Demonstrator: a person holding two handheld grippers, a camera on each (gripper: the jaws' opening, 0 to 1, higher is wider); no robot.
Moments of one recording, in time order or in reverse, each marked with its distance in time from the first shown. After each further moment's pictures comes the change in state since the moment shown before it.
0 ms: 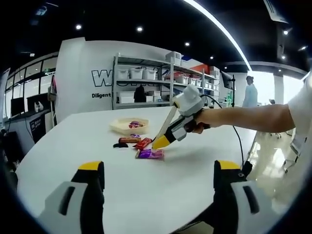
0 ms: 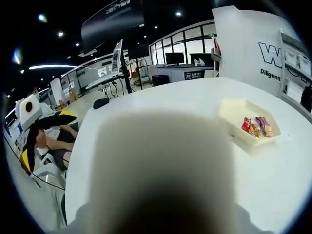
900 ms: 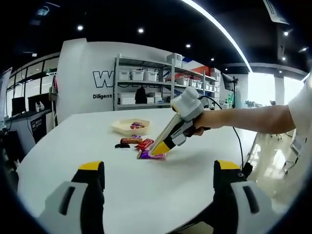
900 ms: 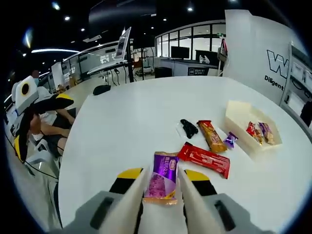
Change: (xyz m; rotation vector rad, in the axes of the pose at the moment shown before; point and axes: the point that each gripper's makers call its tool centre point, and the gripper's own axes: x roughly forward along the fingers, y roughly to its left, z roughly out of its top) left arm -0.006 0.003 0.000 -0.005 -0.008 0.007; right arm 0.009 0.005 -0.007 -0.093 0.068 -0.035
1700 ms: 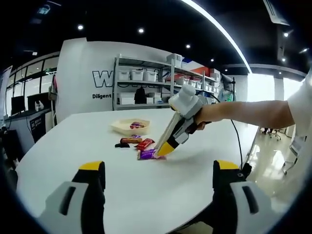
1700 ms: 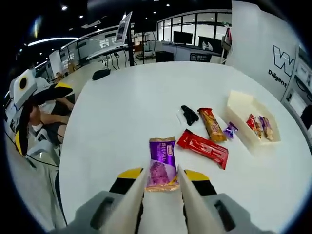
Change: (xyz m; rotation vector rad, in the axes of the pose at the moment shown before) left arm -0.001 0.001 -0.001 -0.008 -0.005 -0.008; right arm -0.005 0.000 -0.015 -0.041 0.168 -0.008
